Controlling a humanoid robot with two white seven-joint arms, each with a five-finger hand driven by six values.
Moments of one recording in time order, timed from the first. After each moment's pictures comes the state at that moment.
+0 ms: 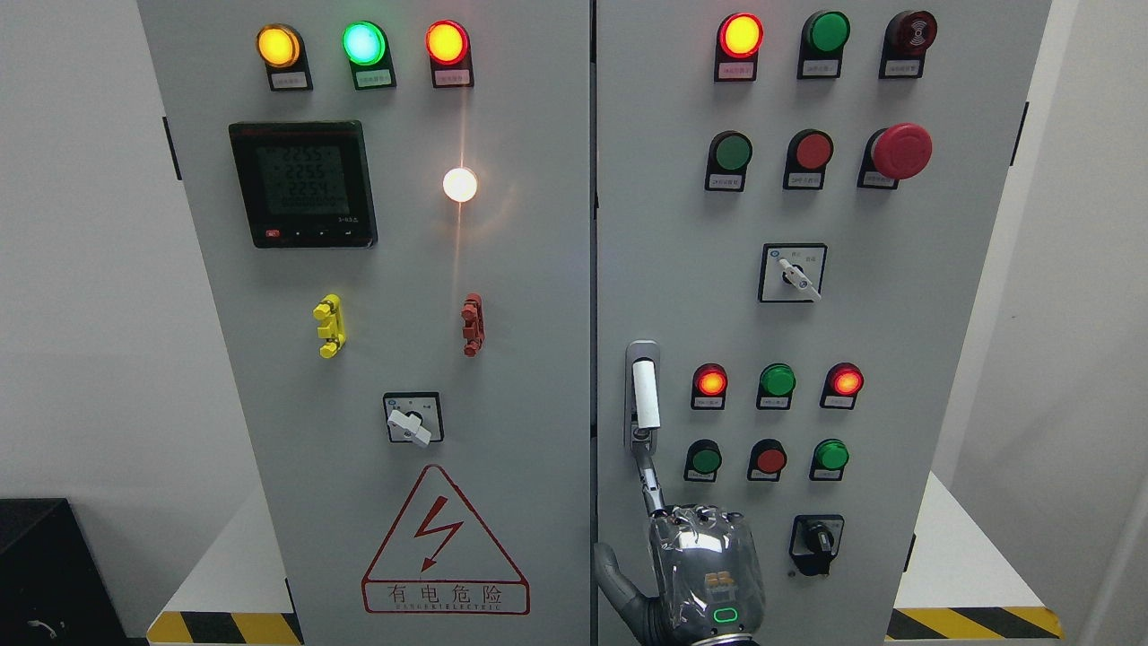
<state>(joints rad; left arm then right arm) 0.00 -0.11 -0.13 0.00 0.16 -0.11 0.00 -0.27 0.14 0.32 -1.66 1.53 0.20 -0.13</state>
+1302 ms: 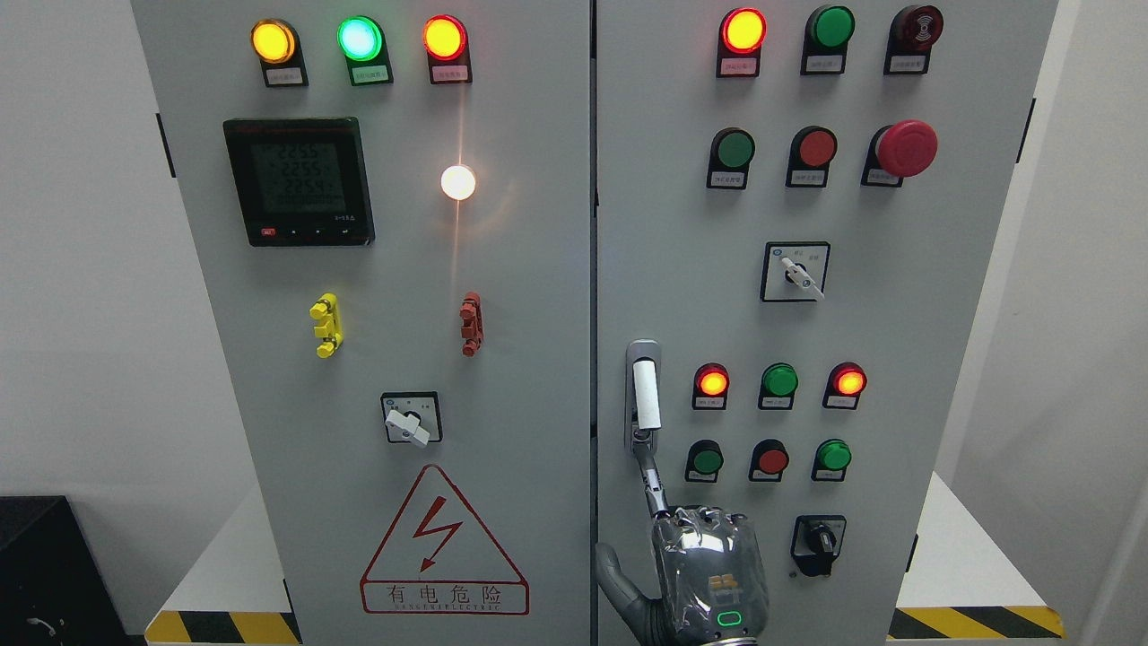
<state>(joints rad) 0.00 -0.11 -0.13 0.00 0.16 -0.11 0.00 -0.25 0.14 0.33 -1.68 1.53 0.19 -0.13</state>
